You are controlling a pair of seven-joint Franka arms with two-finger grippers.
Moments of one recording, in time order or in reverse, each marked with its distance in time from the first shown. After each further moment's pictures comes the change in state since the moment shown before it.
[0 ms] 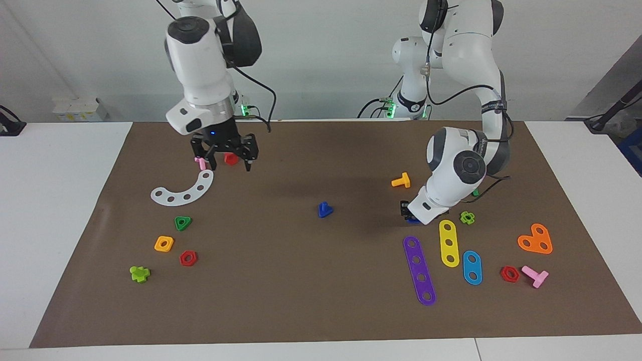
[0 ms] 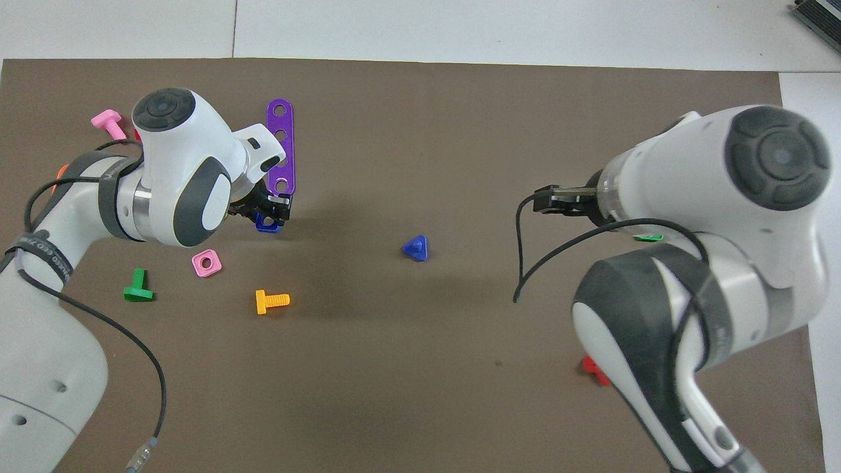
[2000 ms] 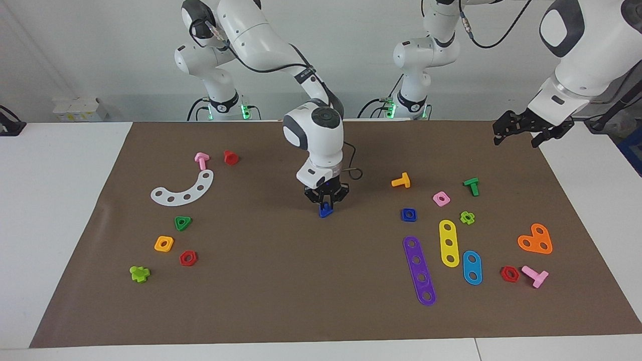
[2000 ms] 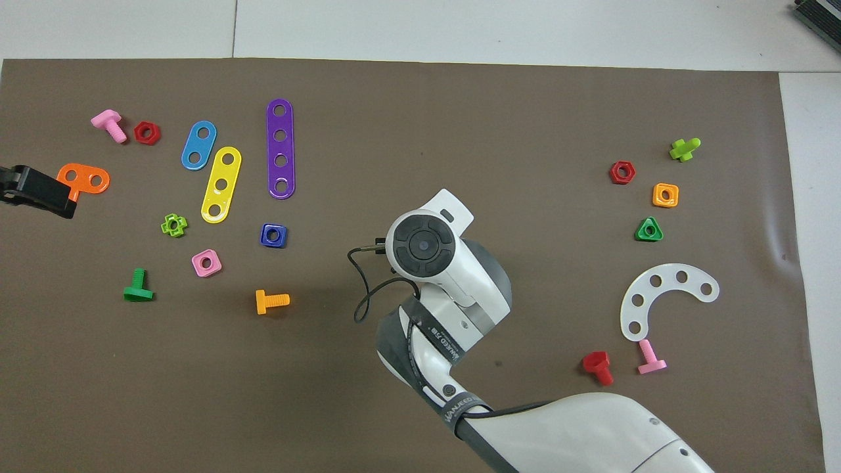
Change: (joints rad) left arm 0.258 -0.279 0.016 0.396 0.069 -0.641 0.235; right arm 0.281 0.396 -0.001 0.046 -0.080 0.352 0.235
